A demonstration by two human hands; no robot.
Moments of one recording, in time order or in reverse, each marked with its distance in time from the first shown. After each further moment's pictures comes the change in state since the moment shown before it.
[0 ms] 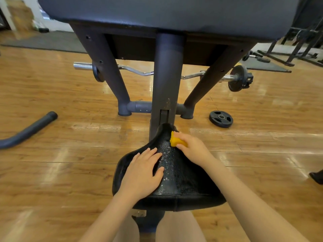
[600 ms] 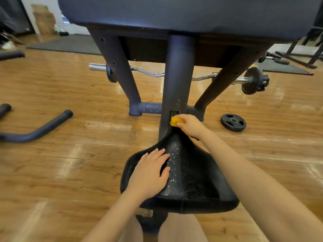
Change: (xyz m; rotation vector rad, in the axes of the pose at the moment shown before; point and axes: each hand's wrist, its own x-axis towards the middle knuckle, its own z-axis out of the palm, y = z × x) left_hand -0.003 0.002 -0.001 0.001 0.006 -0.013; right_hand 0.086 -0.009 -0.012 0.115 -0.051 0.029
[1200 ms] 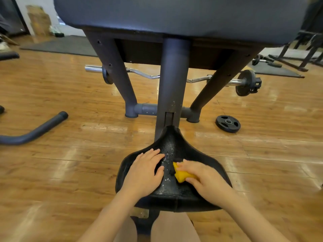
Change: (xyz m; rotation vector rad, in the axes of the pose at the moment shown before) left_hand 0.002 -0.002 0.003 -0.014 0.030 0.003; right_hand -0.170 0.008 0.015 -0.163 -0.053 -0.288
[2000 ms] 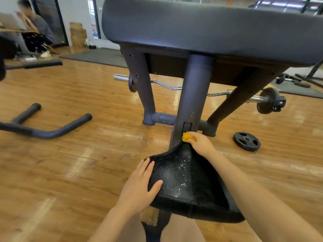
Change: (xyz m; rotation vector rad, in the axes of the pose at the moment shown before) left_hand -0.058 -0.032 -0.007 -0.037 0.029 -0.230; right_hand 0.151 0.042 0.003 0.089 0.058 0.296
